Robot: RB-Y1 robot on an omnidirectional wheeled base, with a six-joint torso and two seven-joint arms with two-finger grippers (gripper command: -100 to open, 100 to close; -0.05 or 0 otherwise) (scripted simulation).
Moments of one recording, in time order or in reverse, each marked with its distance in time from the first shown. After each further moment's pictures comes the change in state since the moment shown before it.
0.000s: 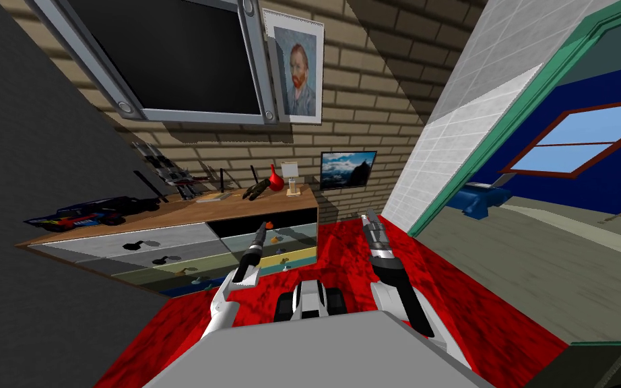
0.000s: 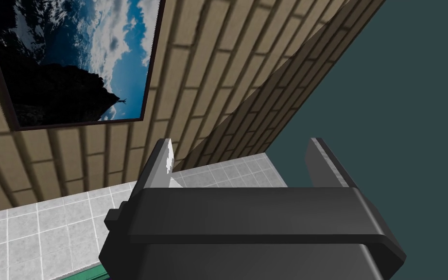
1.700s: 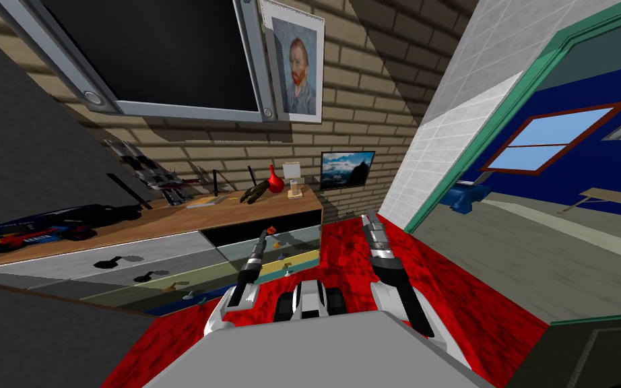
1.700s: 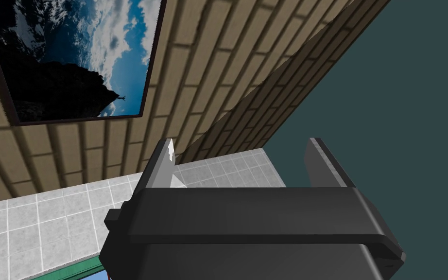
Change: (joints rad) left arm 0.085 0.009 -0.045 0.122 -0.025 -0.337 0.010; right arm 0.000 0.000 0.000 0.000 0.000 0.000 0.000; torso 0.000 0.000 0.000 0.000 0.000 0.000
